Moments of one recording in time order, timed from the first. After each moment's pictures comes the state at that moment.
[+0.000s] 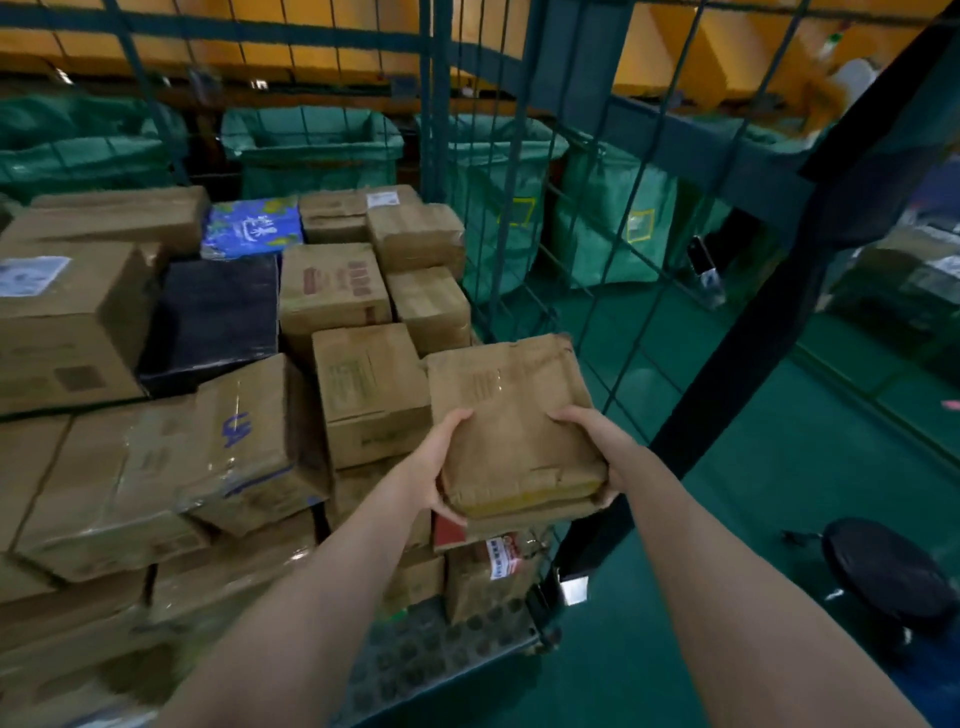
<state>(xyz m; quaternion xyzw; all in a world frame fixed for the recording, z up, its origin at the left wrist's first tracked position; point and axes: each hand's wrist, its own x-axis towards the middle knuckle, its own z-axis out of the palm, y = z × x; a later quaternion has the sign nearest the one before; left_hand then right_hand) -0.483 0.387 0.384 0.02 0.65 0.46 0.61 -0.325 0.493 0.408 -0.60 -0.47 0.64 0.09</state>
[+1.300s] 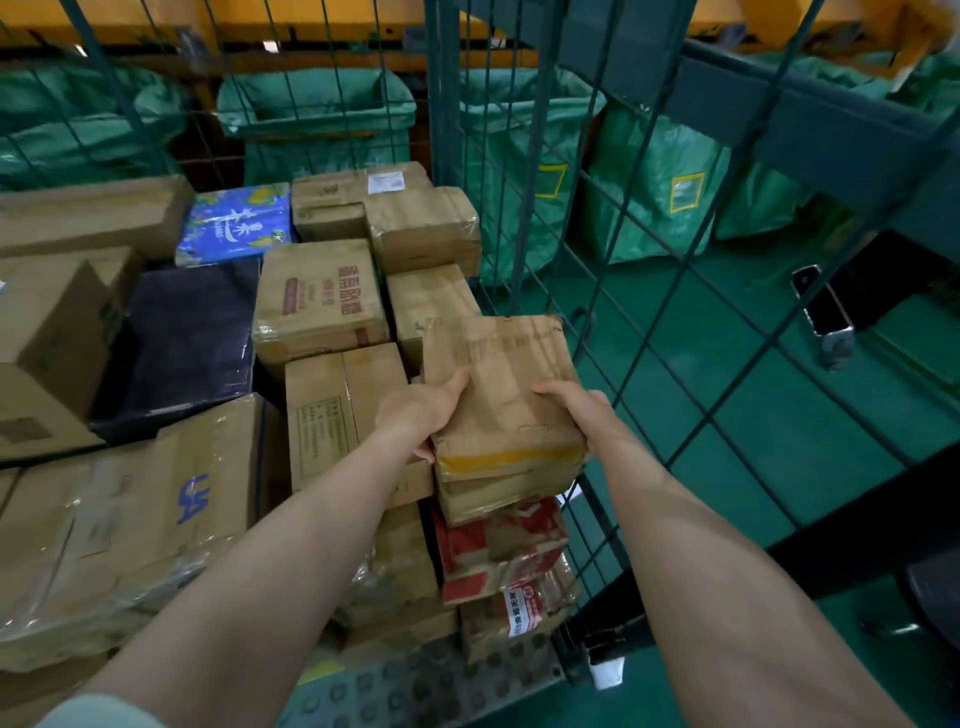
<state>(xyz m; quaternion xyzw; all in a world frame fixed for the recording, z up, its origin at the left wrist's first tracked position) -0.580 0.519 0.378 0.17 0.87 0.25 0.40 -0.427 0.637 0.336 -0.57 -0.51 0.63 0.13</state>
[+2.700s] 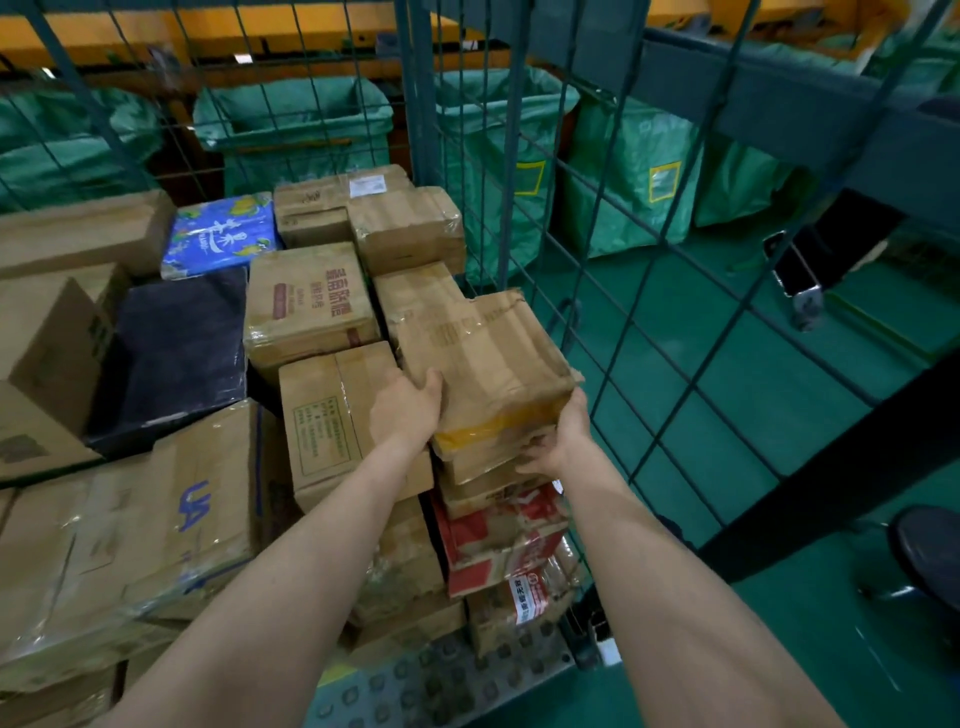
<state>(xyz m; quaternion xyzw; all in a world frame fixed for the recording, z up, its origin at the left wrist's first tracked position) -0.581 0.504 0.351 0.24 0.89 0.32 0.19 -0.437 0.583 0.340 -0.55 -0.20 0.78 0.22</state>
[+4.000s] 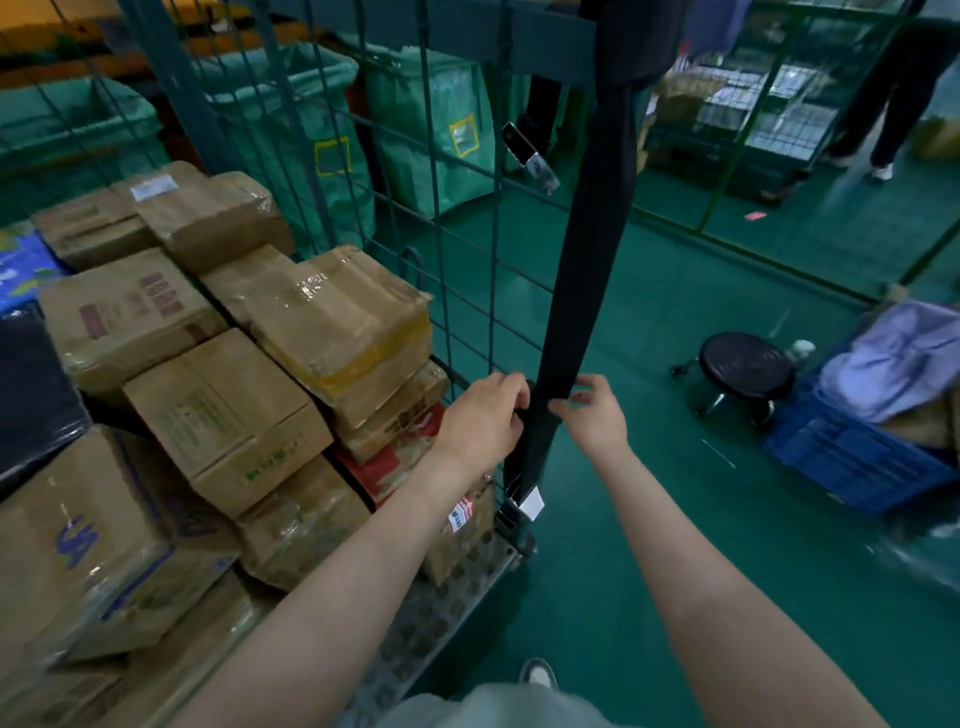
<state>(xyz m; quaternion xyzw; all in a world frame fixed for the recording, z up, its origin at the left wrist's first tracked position) -0.385 0.436 0.366 0.76 0.60 0.20 0.14 -0.245 0.465 0.341 -0.70 -0.50 0.40 0.31</state>
